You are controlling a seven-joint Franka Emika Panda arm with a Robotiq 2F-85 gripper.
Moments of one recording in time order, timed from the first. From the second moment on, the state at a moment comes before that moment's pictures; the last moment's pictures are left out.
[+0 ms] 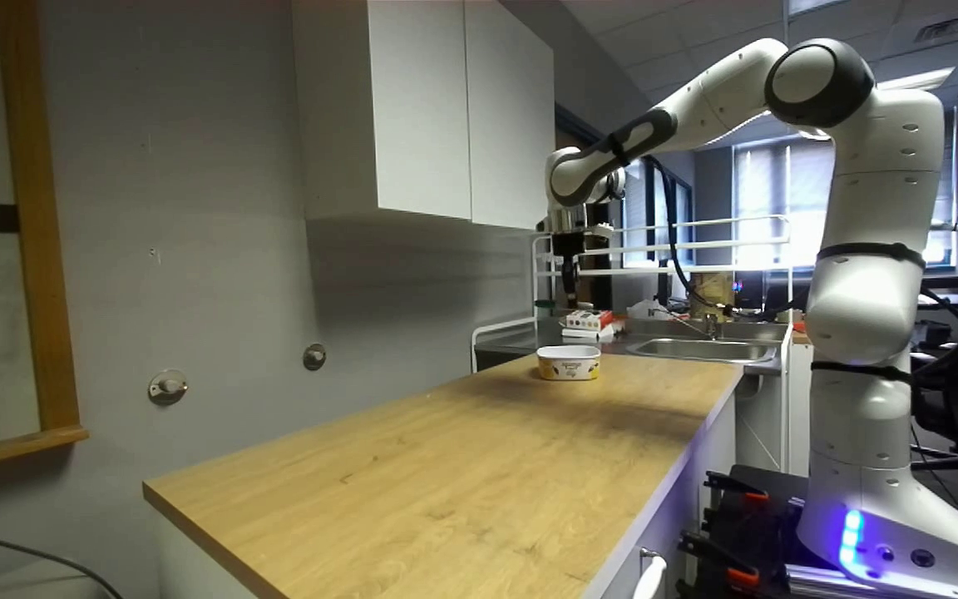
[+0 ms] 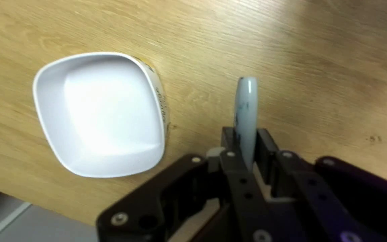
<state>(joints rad) -0.12 -0.13 -0.13 -2.02 -0.14 1.92 -0.50</state>
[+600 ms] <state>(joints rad) -0.19 0.15 -0.20 -1.61 -0.10 1.71 -0.25</state>
